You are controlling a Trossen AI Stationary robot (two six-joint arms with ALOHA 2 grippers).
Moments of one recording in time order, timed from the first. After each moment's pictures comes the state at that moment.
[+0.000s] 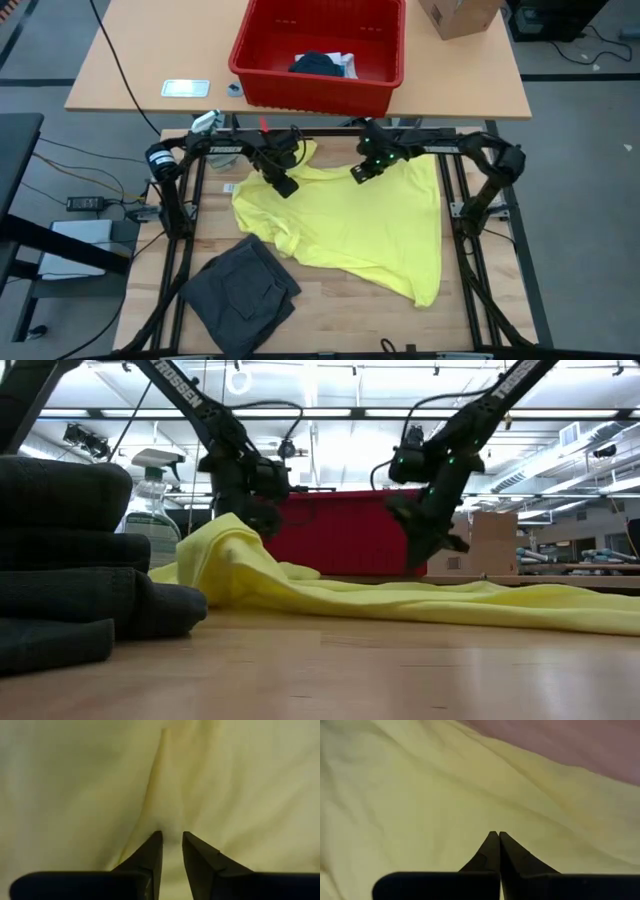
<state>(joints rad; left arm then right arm) 0.55 1.84 1.17 -0.75 0.24 -0.16 -0.60 1.70 1.01 -0.48 -0.25 0.42</state>
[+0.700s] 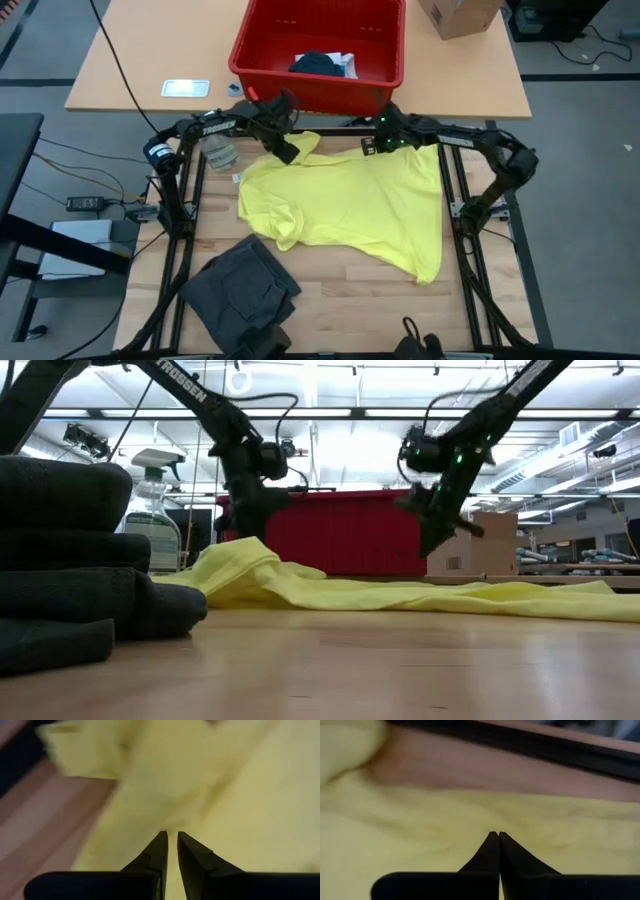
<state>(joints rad) 0.72 1.86 1.43 -0.86 0.18 -0.08 -0.76 1.62 1.01 -0.43 -0.02 0.51</state>
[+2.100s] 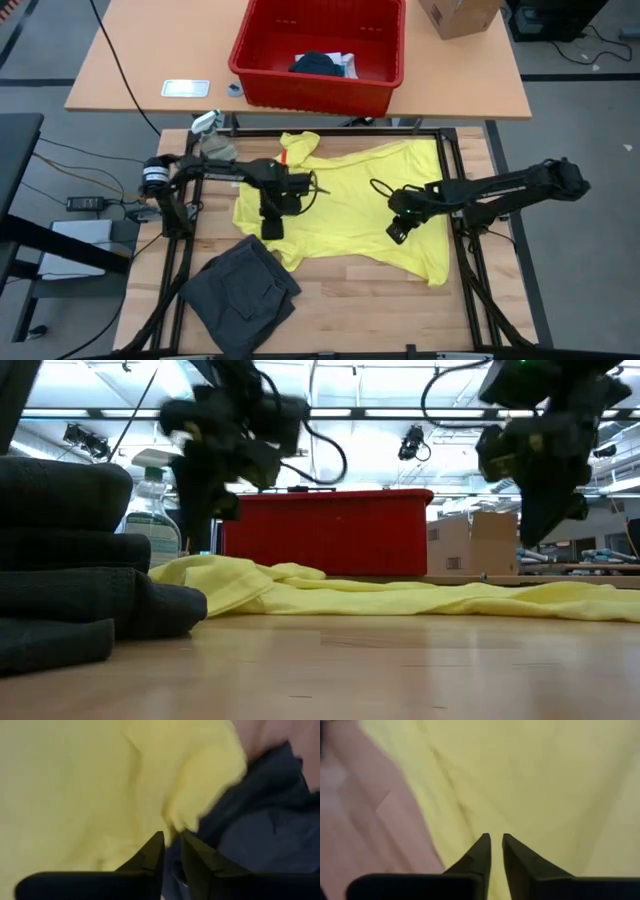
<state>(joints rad) 0.16 1.76 1.30 -1.16 0.35 0.06 0.02 1.11 0.64 -0.66 -0.07 0.82</state>
